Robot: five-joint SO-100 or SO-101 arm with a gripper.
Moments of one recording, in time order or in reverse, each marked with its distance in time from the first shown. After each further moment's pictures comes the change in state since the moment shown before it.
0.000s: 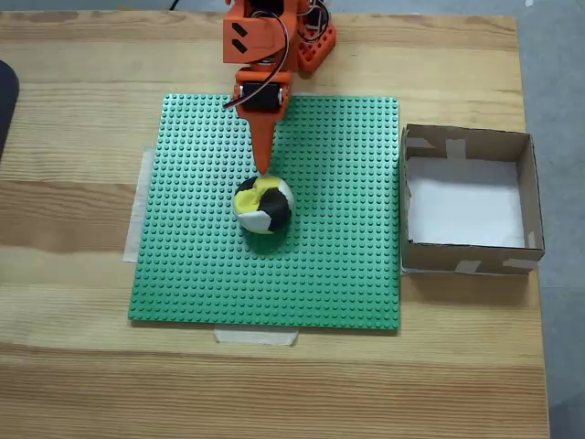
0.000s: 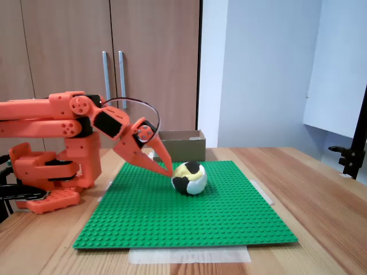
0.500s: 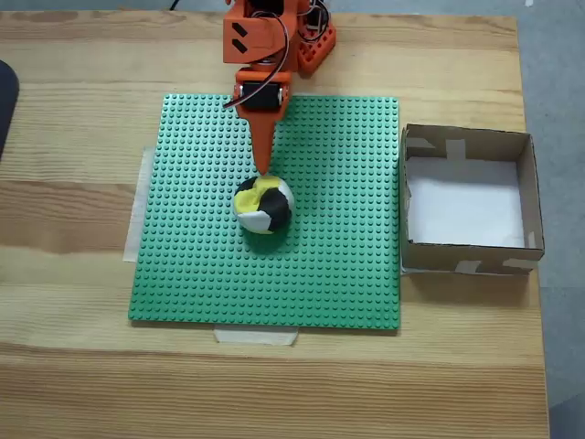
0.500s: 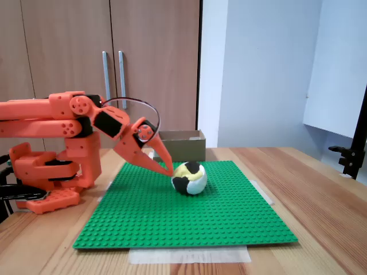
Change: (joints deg) arm 0.0 -0.1 -0.1 -0.4 0.0
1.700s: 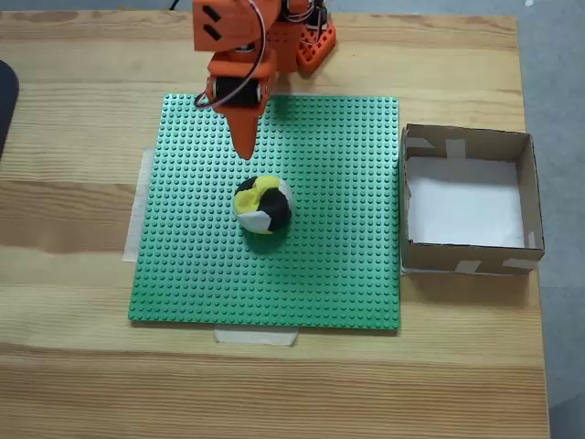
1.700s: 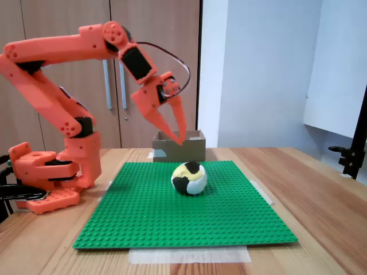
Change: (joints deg) arm 1.7 -48.9 -61.3 22.9 2.9
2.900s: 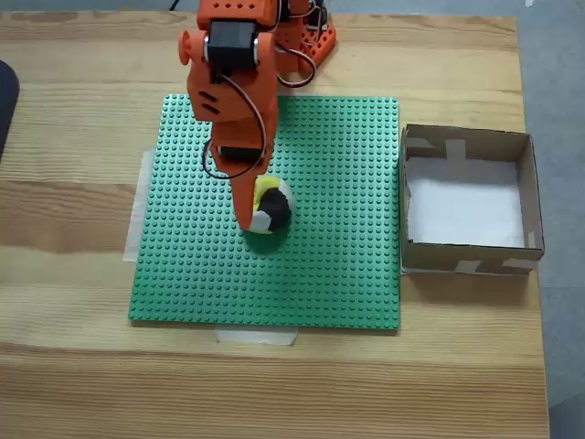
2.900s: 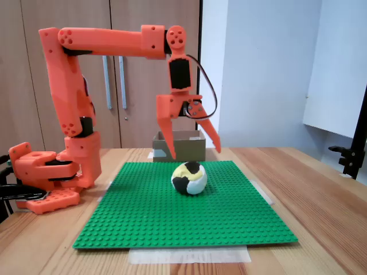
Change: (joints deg) arm -1.9 -34.7 -26.8 20.9 1.1
